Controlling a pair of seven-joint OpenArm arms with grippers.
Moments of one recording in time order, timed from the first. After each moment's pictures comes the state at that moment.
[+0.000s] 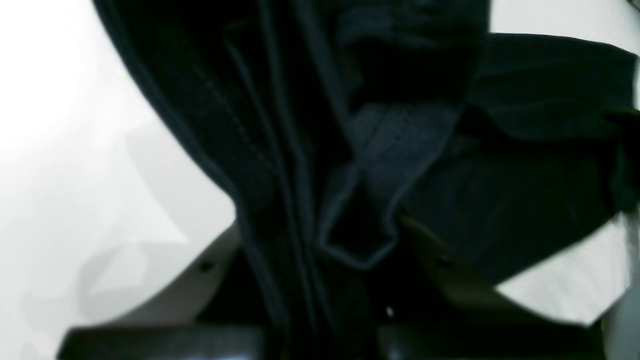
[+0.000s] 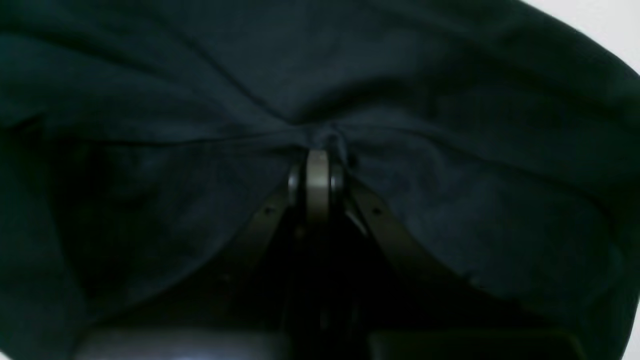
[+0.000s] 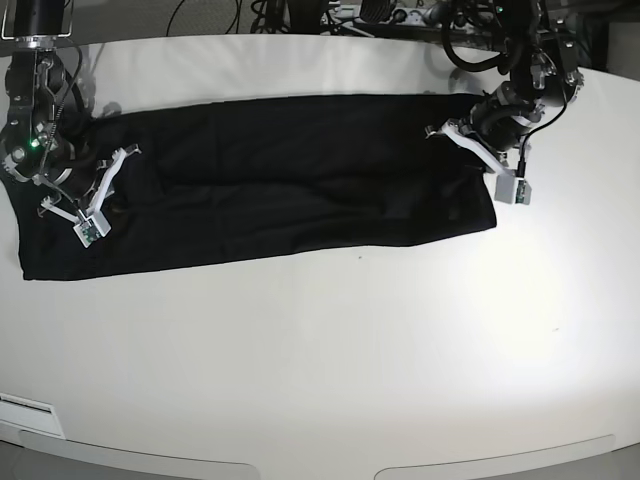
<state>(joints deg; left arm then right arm) 22.2 -10.5 -16.2 115.8 -42.3 -16.1 53.0 -9.9 28.4 9.7 93.8 20.4 31.3 -46.9</state>
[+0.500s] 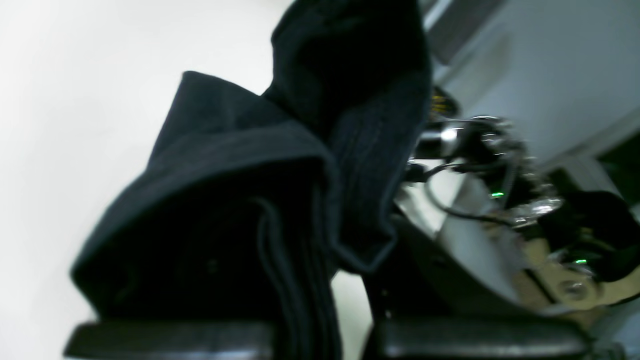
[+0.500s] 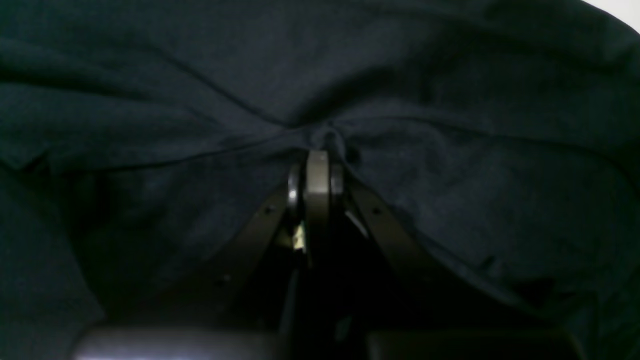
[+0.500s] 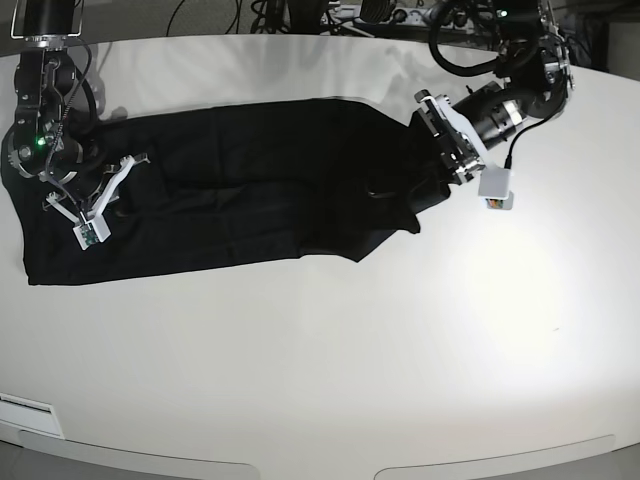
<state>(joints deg) 19.2 -5.8 -14.1 115.8 -73.0 -36.9 59.7 -9.7 25.8 9.7 93.6 25.1 33.0 -50.0</state>
